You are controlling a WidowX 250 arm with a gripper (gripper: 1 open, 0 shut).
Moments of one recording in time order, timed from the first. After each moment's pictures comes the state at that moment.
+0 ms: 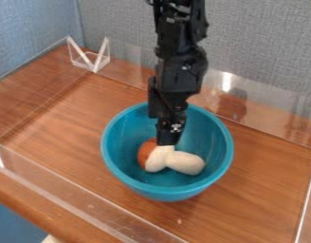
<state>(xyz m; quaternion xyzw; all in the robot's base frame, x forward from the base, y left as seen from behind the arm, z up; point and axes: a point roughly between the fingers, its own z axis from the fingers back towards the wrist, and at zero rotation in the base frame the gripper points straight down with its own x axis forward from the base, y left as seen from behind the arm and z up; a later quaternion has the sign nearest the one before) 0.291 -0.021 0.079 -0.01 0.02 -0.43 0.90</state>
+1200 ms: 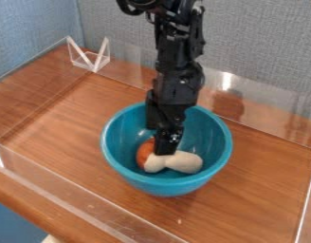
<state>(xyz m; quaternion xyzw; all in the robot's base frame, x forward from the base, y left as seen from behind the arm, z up) 0.296 -0.016 0.056 -0.02 0.04 -0.41 0.91</state>
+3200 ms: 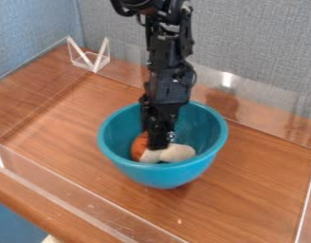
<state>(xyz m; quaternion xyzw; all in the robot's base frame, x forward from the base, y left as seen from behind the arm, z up) 0.294 -0.005 0.052 -0.04 0.07 -0.37 0.93</state>
